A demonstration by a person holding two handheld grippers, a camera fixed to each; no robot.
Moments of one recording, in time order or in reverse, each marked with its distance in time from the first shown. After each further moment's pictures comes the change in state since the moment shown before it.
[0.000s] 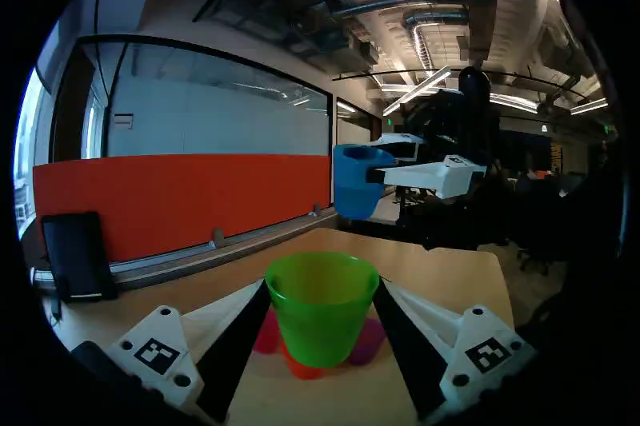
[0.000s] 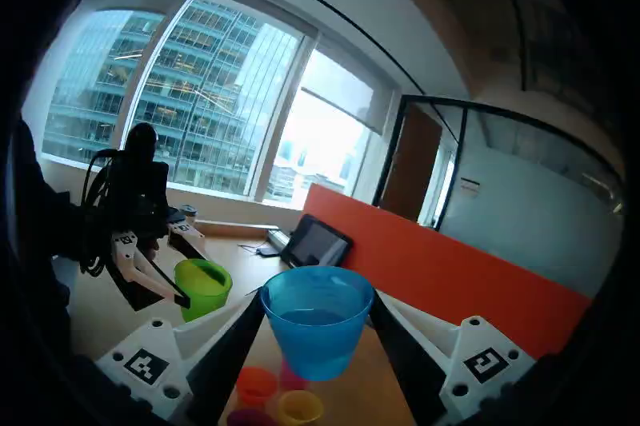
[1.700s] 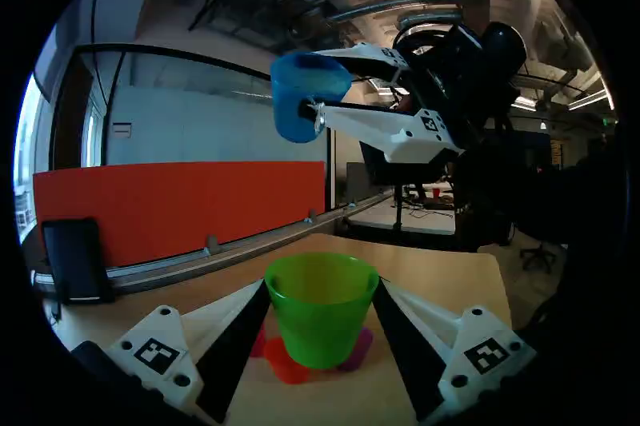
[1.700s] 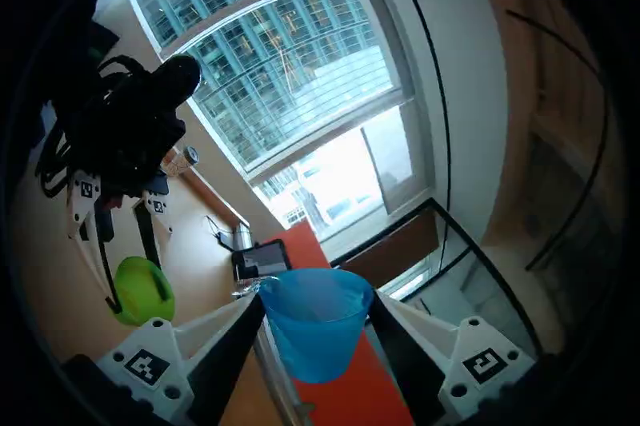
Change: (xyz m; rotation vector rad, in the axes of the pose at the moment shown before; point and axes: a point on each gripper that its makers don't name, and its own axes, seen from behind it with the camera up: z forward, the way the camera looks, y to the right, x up) left arm 0.002 0.032 0.005 0.005 0.028 0.025; right arm 0.097 0.011 0.043 -0.042 0.081 -0.724
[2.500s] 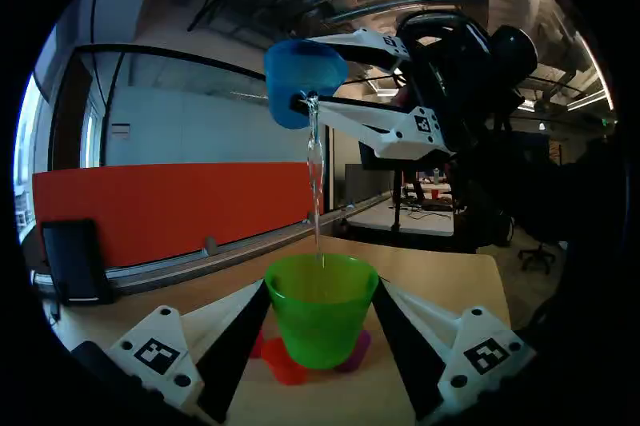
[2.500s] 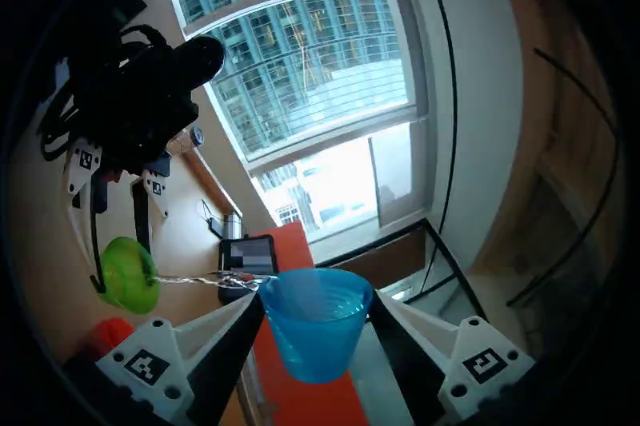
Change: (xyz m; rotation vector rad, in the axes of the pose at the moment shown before) left arm 0.001 0.002 -0.001 -0.007 0.006 0.000; right arm 0.009 0.008 0.009 -0.016 -0.002 -0.165
